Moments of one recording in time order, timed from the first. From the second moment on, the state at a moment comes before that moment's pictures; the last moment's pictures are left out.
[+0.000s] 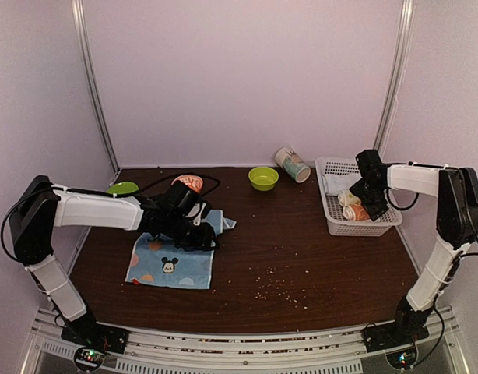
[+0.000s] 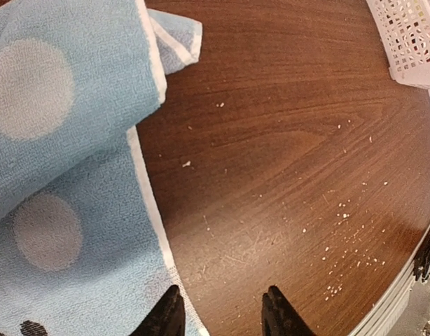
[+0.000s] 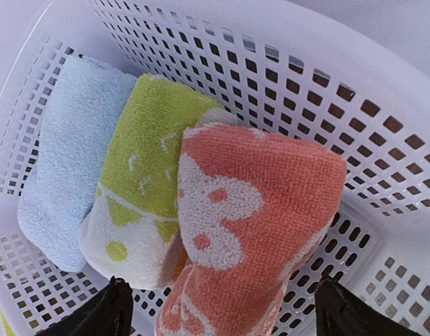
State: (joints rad) left arm -0.77 1.68 1.02 -0.28 0.19 -0.59; right arm 0.12 1.74 1.21 -0.53 0.37 1.19
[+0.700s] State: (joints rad) left arm -0.77 1.72 1.06 -0.29 0.20 -0.57; right arm 0.17 1.67 1.35 -0.68 0.24 0.76
